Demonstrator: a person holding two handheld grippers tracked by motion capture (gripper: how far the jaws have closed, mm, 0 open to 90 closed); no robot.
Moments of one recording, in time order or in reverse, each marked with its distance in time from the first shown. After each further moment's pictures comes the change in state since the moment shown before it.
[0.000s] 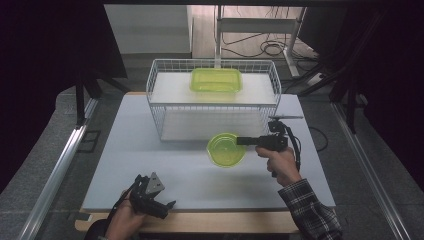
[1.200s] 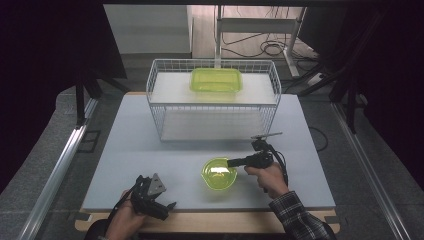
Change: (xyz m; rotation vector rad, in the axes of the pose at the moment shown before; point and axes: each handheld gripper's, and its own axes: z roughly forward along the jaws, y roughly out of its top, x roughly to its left) left arm -0.003 0.000 0.002 0.012 0.001 0.022; right arm -0.036 -0.048 0.048 0.194 -0.045 -0.002
